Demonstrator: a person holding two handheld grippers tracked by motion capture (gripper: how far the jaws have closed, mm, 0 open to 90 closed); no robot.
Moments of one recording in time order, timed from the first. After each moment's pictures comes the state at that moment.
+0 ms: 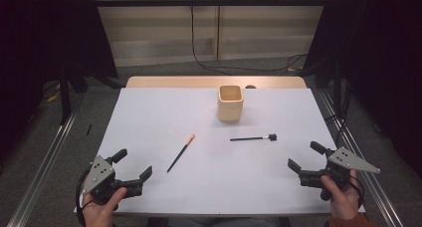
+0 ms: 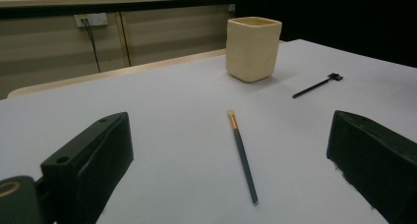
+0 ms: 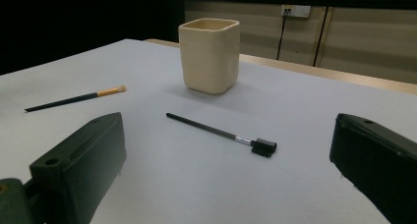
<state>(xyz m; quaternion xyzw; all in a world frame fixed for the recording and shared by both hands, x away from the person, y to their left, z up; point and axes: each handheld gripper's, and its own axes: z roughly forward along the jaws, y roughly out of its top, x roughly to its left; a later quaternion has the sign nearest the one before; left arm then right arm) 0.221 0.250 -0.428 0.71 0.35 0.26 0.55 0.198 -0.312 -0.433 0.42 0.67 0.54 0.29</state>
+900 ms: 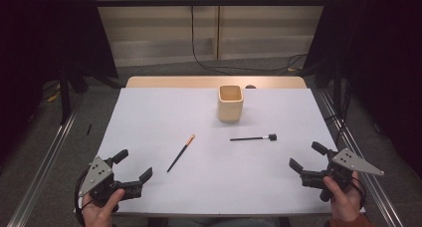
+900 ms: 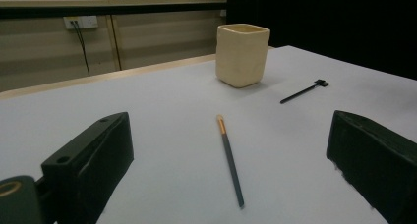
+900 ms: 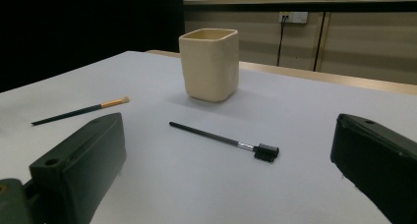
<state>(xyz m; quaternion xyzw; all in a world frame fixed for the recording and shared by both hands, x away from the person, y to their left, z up) 0.217 0.251 -0.423 0.71 0.35 0.24 0.57 0.194 -0.312 -0.432 0.43 0.65 0.55 0.29</state>
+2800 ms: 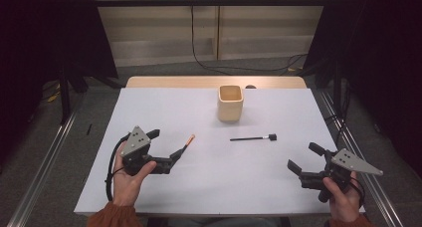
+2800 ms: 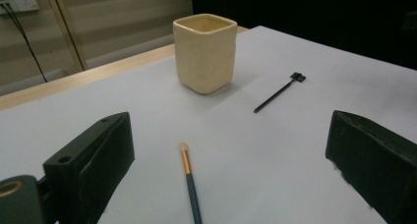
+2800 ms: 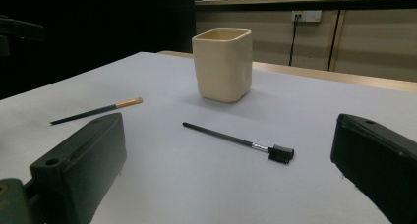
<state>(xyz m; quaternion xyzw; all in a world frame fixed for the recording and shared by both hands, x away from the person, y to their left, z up) 0.277 0.179 -0.397 0.78 0.30 0.19 0.52 0.194 -0.310 -0.432 0.42 0.66 0.57 0.27</state>
